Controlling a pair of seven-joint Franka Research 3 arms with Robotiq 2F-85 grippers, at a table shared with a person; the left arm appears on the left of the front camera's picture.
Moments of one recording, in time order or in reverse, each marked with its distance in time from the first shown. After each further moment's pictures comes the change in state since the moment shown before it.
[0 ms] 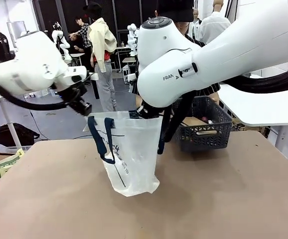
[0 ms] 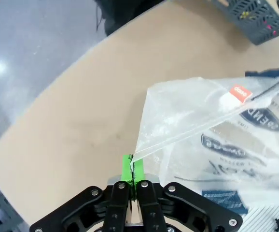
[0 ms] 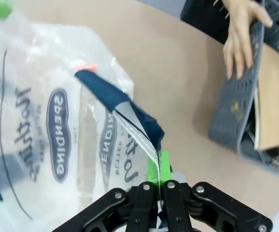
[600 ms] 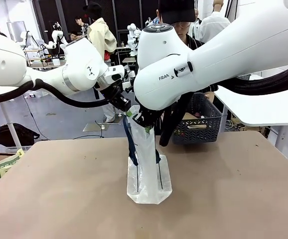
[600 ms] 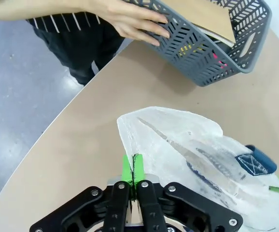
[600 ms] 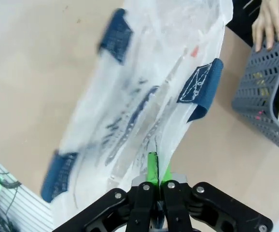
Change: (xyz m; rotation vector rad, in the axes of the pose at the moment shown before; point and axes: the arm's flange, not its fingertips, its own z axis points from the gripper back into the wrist) left arm 0.124 -0.056 -0.073 -0.139 -0.094 -0.101; right arm -0.012 0.007 -0.012 0.076 0.039 0.113
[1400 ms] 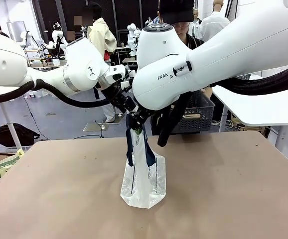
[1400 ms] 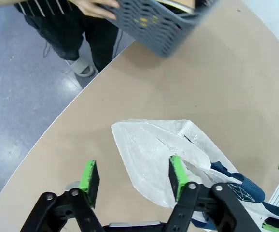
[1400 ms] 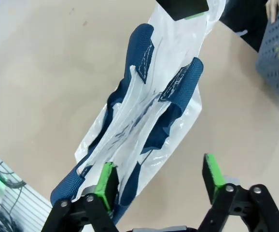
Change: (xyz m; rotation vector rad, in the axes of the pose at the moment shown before) left arm 0.004 -0.007 -0.004 -0.003 -0.008 0.000; right arm 0.002 0.006 0.001 0.030 -0.014 0.005
